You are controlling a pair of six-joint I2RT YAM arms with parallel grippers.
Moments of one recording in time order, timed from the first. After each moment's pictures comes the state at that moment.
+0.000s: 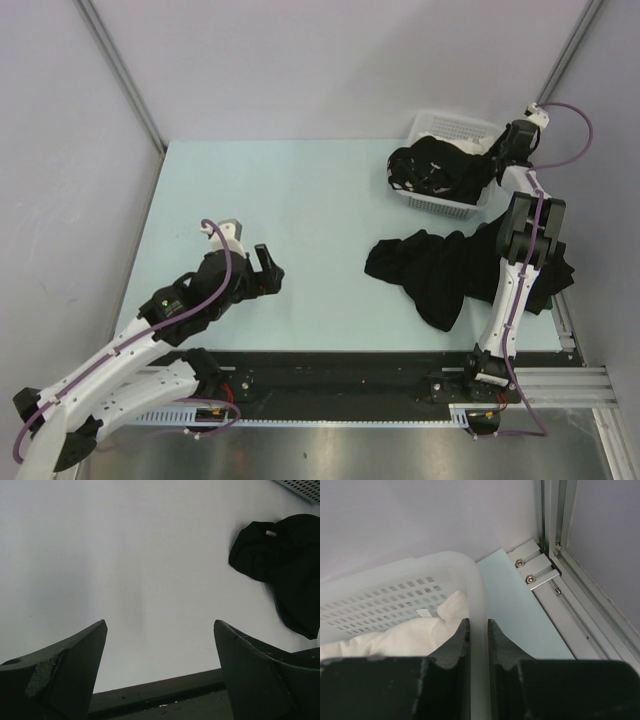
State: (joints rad) left arm -0.81 0.72 0.80 -0.72 -0.40 -0.73; right arm -0.24 2.43 1.98 0.18 0.10 0.33
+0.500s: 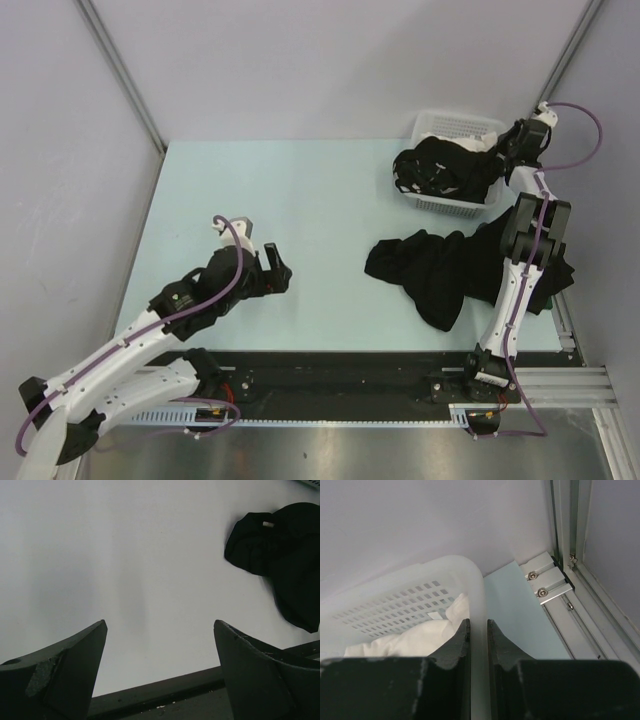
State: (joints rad) left arm -0.82 0.77 0.80 -0.66 -0.36 -0.71; right arm -0.29 2.46 2.02 0.21 -0.04 0.38
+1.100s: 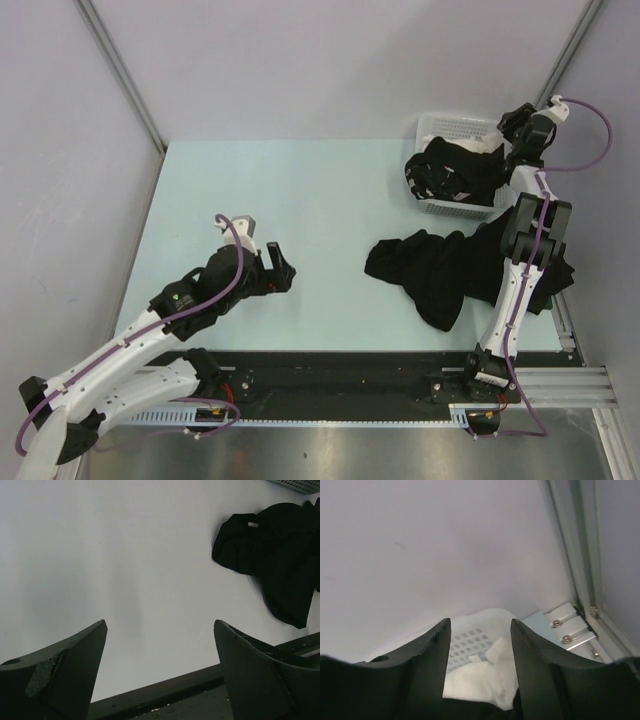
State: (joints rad) left arm -0.82 0.78 0.79 -0.63 -0.33 -0.69; right arm -0.29 2.46 2.04 0.39 -0.03 0.48
